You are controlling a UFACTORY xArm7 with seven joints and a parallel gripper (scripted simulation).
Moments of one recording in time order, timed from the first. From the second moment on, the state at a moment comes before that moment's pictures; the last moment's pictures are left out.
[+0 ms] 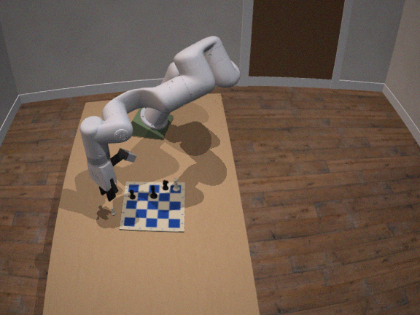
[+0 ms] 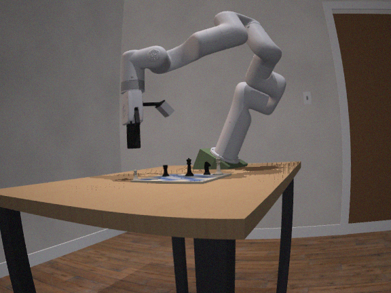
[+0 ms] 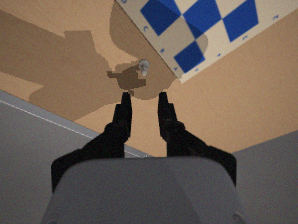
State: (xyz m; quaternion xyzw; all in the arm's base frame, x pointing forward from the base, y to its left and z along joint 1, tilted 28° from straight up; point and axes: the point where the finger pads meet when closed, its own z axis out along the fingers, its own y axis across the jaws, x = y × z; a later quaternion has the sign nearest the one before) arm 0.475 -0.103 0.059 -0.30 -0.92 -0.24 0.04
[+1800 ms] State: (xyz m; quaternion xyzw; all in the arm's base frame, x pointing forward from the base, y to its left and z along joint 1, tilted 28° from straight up) arm 0.426 -0.071 0.073 -0.67 -0.69 -0.21 0.16
